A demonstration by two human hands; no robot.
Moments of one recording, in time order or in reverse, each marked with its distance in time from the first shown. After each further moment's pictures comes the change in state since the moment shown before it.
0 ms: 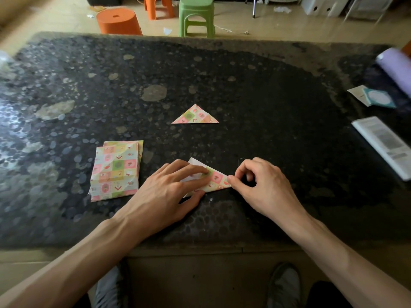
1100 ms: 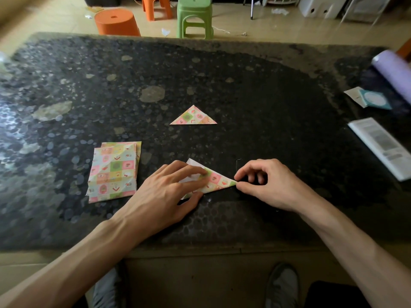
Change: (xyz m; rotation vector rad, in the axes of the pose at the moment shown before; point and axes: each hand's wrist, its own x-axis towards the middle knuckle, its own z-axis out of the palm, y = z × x) left_hand 0.002 0.002 -0.001 -0.010 0.010 0.002; right_hand 0.012 0.018 -0.029 0.147 -0.259 0.025
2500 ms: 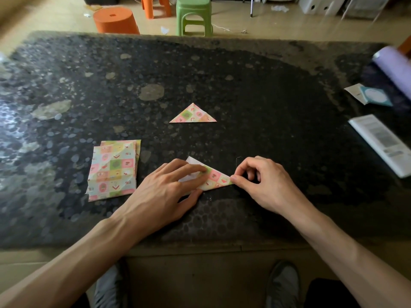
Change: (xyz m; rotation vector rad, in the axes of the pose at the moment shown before) left_hand -0.001 0.000 -0.002 0.040 -0.021 0.024; right_hand -0.002 -0.009 0.019 -0.067 0.140 0.023
